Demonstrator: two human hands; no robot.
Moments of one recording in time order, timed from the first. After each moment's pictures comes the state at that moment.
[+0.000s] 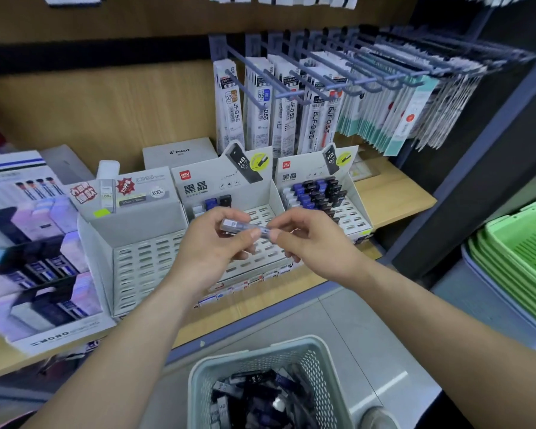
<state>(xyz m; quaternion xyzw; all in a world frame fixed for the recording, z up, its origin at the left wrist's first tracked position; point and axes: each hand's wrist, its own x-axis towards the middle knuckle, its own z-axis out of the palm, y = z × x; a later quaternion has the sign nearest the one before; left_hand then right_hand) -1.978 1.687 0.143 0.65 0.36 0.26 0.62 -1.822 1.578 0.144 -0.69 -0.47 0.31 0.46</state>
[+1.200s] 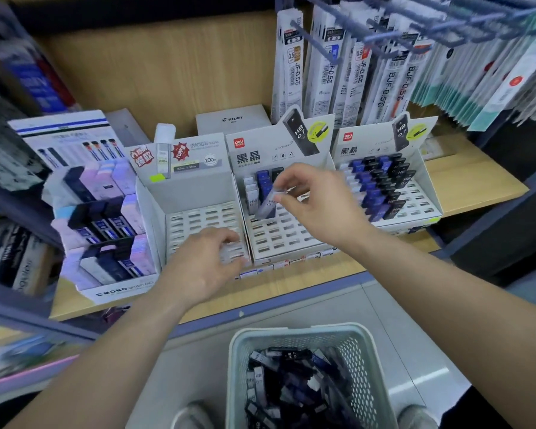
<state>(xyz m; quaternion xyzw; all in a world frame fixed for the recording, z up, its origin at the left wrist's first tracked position) -2.061 1.719 0.093 0.86 0.45 0.04 0.24 -1.852 1.650 0.130 -0.68 -0.57 0.18 0.43</state>
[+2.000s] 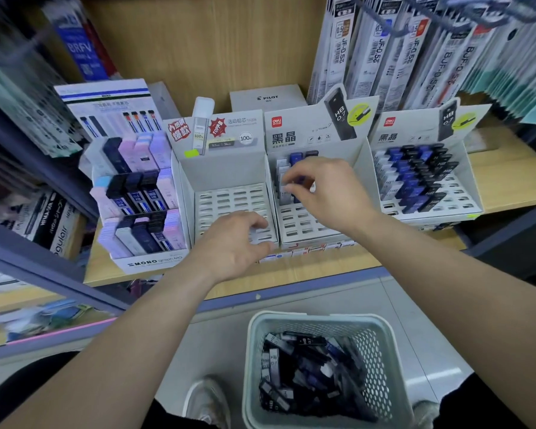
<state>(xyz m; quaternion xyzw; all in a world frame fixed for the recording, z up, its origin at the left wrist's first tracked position) -2.069 1.722 0.092 0.86 0.44 0.02 0.27 -1.869 1.682 0.105 -0.67 -0.66 0.06 0.33</state>
